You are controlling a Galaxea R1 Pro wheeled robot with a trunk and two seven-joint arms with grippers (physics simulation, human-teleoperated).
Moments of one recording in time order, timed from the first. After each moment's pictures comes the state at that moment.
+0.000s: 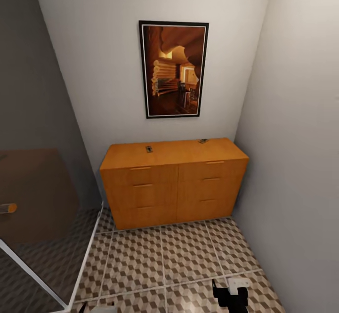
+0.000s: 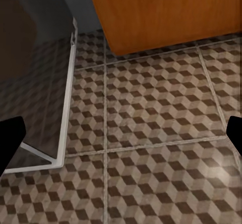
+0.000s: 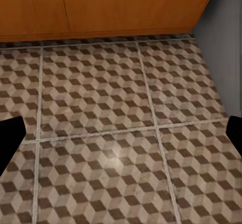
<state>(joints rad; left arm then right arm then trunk) -0.37 -0.04 -0.33 0.07 0.11 -0.79 0.37 -0.47 0.03 0.48 -0.02 -0.39 -0.56 -0.13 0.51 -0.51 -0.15</state>
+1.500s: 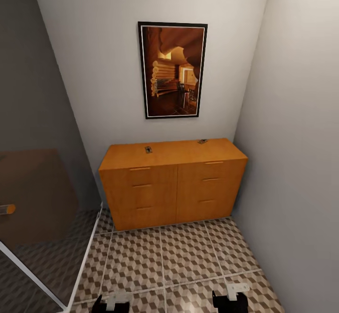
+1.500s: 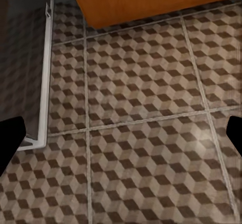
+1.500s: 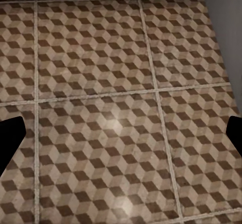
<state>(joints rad) -0.37 -0.09 -0.32 -0.13 0.11 -0.42 0.37 -0.47 0.03 0.48 -0.02 -0.39 -0.38 -0.13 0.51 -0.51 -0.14</state>
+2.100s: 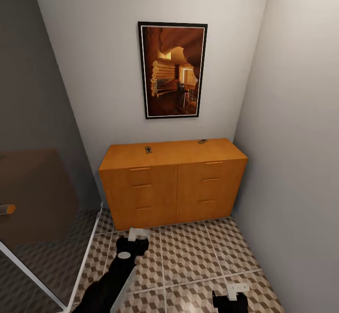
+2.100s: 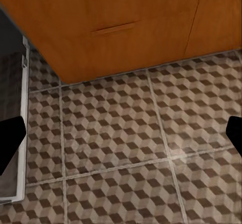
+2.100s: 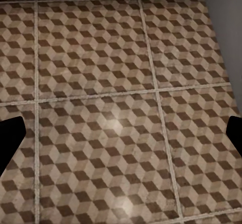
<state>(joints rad) -0.37 -0.09 -0.33 -1.00 0.11 0.40 0.36 -0.47 0.03 0.48 -0.02 -0.39 -0.38 -0.13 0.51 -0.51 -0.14</state>
